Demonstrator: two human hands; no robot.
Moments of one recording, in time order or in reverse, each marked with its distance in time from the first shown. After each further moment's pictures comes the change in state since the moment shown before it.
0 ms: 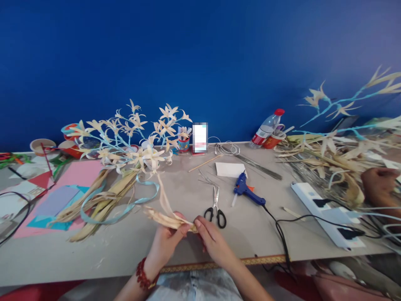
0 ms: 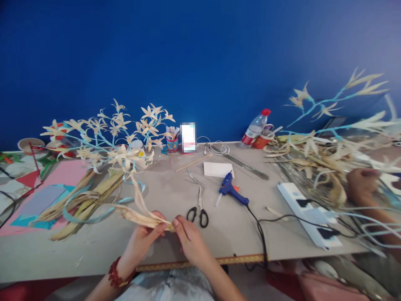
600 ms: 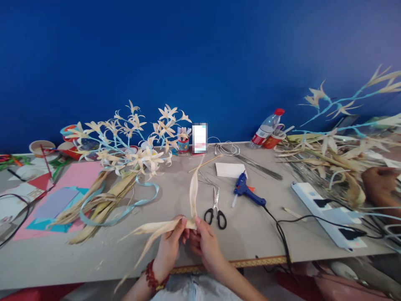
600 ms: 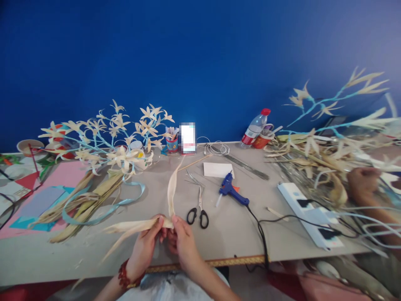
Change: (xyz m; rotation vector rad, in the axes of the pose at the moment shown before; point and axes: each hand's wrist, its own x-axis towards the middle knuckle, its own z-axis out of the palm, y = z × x) left_hand 0.000 -0.013 0.021 -0.176 0.118 -0.025; right_hand 0.012 0.004 0.037 0.743 0.127 0.238
